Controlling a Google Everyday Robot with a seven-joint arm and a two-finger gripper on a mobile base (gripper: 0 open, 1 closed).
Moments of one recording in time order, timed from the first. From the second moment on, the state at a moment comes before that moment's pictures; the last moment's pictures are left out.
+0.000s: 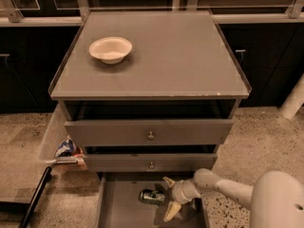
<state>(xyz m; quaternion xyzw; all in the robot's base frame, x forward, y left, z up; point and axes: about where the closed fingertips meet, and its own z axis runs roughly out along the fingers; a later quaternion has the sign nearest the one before) 0.506 -0.082 0.213 -0.63 0.68 0.26 0.27</state>
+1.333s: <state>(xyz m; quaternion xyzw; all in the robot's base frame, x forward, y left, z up) 0.538 -0.046 0.158 -0.64 0.66 0.22 0.31</state>
